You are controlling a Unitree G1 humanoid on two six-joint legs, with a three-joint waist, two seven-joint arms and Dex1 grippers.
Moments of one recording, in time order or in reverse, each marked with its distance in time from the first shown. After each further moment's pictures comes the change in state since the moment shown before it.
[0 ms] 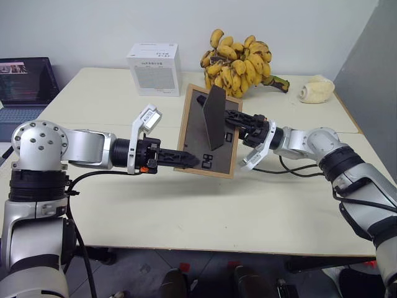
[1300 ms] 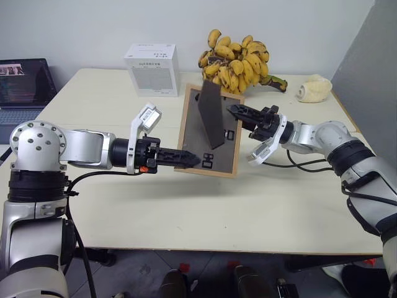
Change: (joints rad) left arm 0.019 0.000 0.020 -0.047 0.007 -0.056 0.022; right arm -0.034 -0.047 0.070 0.003 -0.001 -0.006 -0.089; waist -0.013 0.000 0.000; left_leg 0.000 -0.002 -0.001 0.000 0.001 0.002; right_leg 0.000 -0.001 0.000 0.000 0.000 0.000
